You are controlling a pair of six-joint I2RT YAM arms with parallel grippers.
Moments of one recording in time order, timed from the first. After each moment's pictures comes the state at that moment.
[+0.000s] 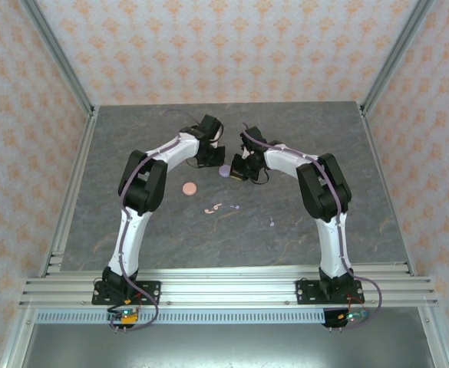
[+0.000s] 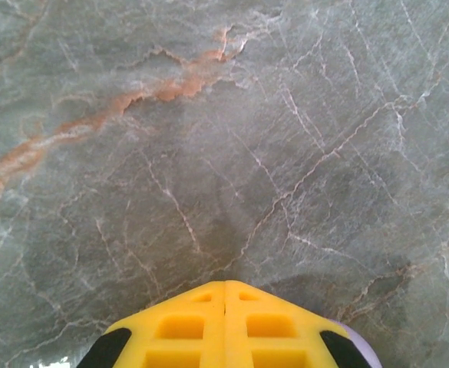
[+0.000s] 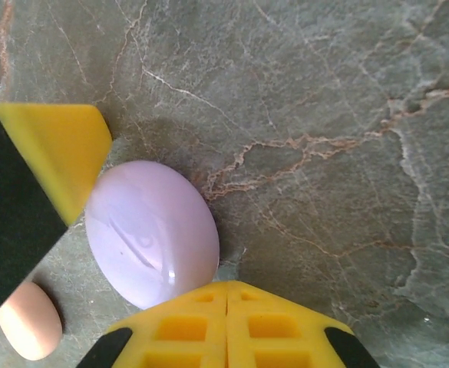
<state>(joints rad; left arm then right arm) -0.39 2.31 1.82 -0.70 0.18 -0.46 0.48 2.14 1.51 -0.49 -0.38 0.72</state>
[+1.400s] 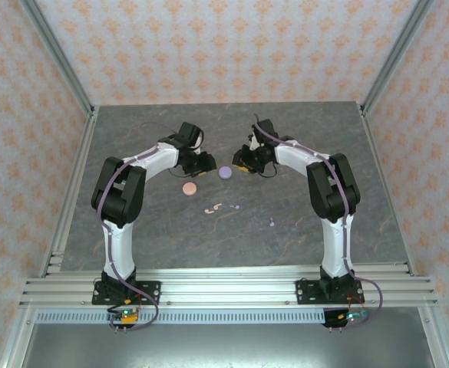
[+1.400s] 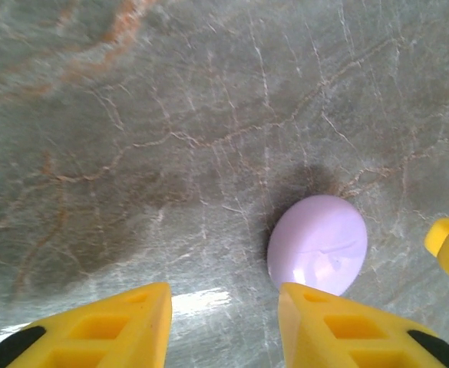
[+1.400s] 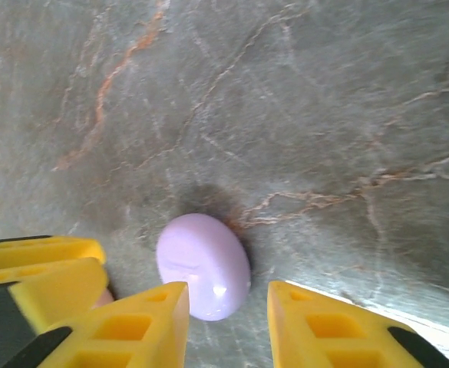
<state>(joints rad) -0.32 2.03 1.43 -0.50 0.33 -0.64 0.40 2.09 1.49 -0.42 -0.49 0.70</state>
